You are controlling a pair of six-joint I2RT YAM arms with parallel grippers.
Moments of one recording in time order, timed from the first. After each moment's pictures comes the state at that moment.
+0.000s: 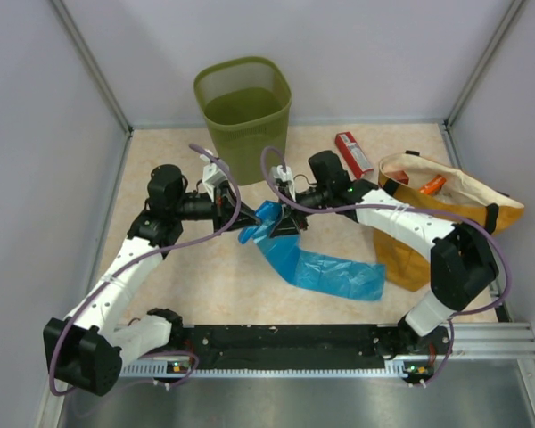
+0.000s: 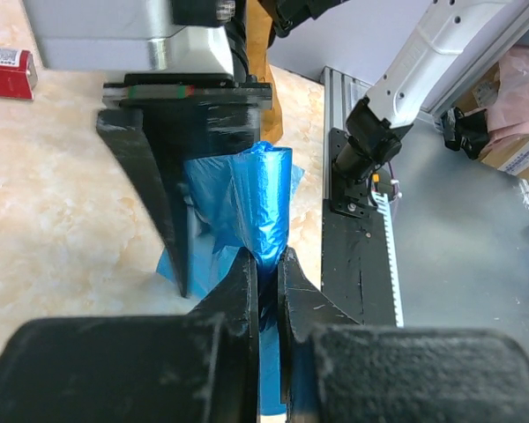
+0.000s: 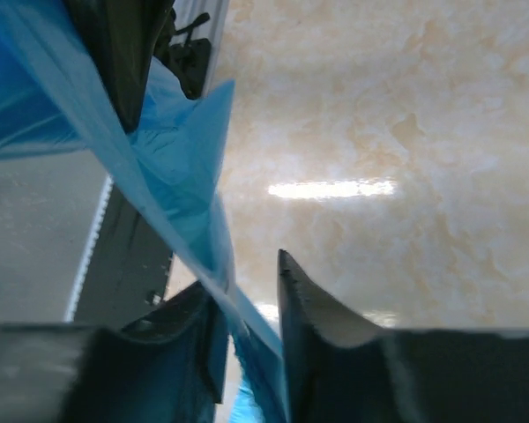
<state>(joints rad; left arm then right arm) -0.31 1.06 0.87 -0.01 1.19 -0.15 0.66 1.60 1.20 -0.25 -1.05 -0.28</state>
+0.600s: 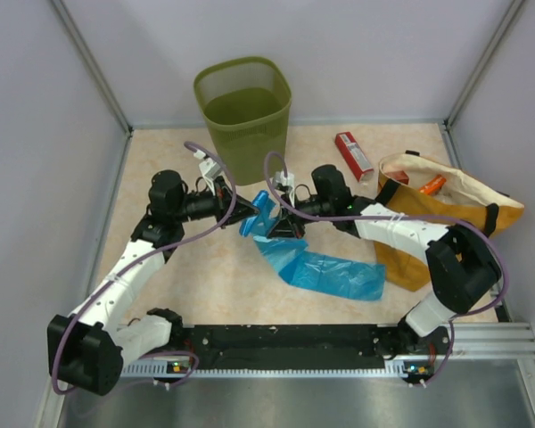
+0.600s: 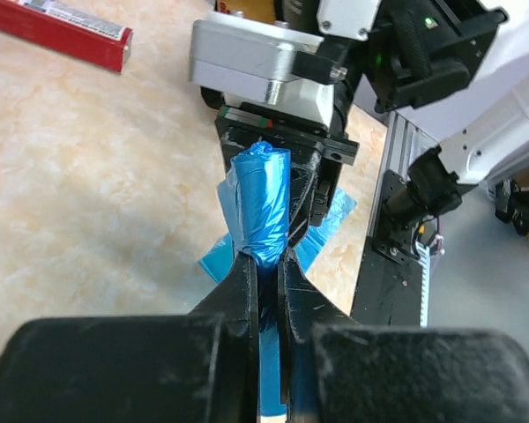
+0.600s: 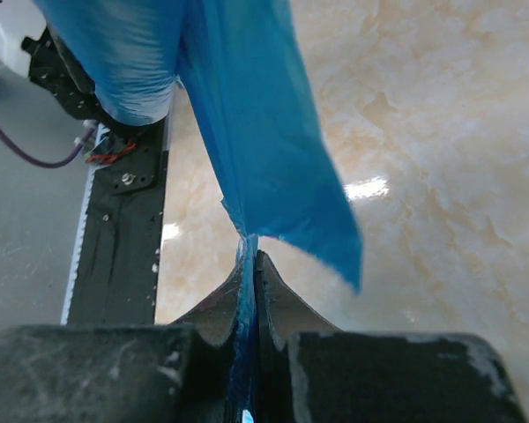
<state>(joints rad) -0.30 1.06 0.80 0.09 0.99 -0.29 0.68 1.58 1.01 0.05 -0.94 -0.05</state>
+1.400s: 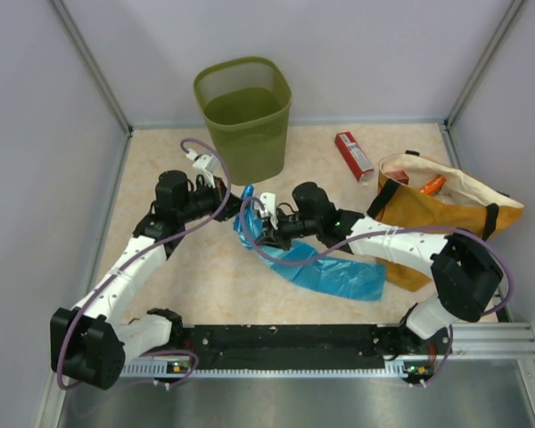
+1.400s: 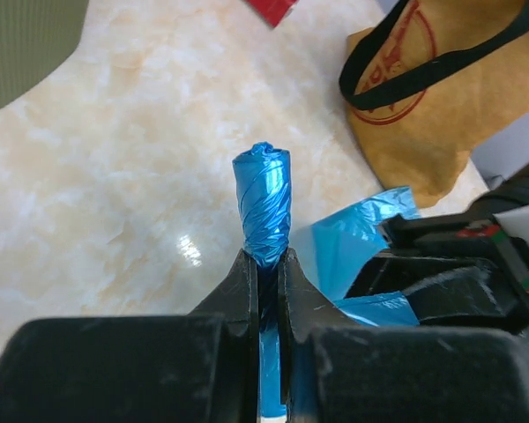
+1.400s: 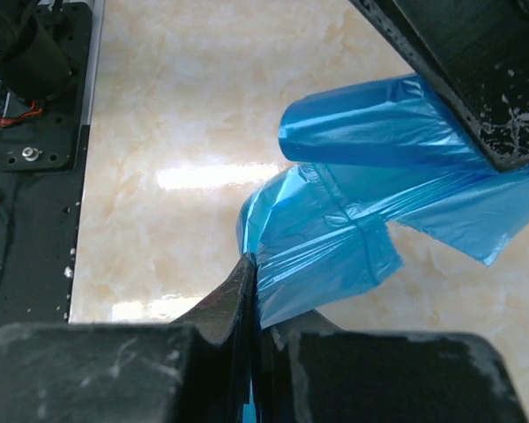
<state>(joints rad) -0.28 1.09 0.79 -0.03 0.62 -0.38 0.87 1.53 0.98 0.07 -0.62 -0.25</state>
